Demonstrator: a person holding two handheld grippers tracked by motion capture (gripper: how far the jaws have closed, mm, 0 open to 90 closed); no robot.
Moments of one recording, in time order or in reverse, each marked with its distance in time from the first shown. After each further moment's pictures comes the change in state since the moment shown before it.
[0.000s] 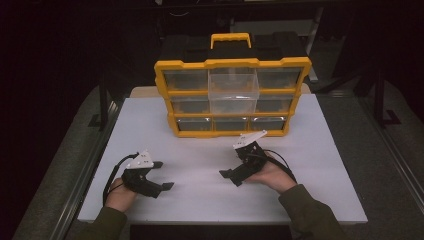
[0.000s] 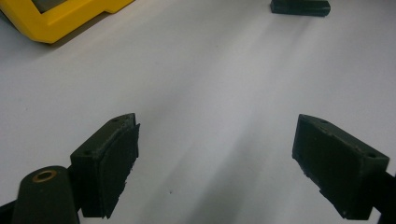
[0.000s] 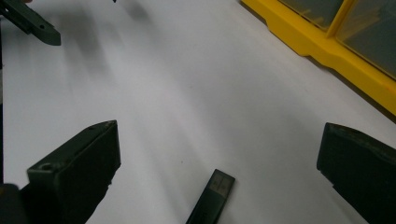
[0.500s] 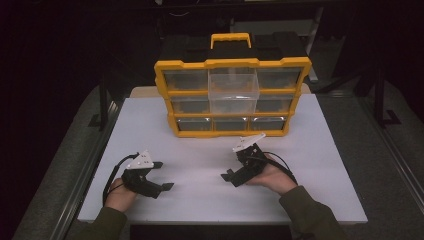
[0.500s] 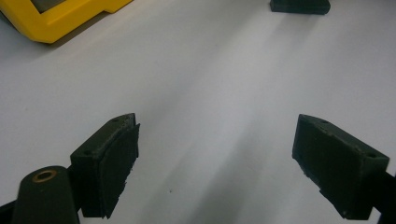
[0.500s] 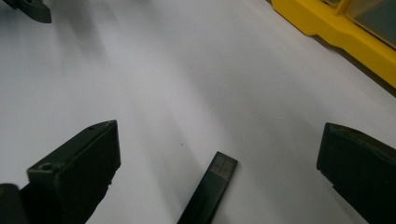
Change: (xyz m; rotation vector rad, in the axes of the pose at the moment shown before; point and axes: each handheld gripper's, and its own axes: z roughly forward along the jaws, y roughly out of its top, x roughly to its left) left arm 0.000 0.000 0.000 -0.002 0.000 0.002; right arm 0.001 -0.007 0.003 0.051 -0.008 -0.002
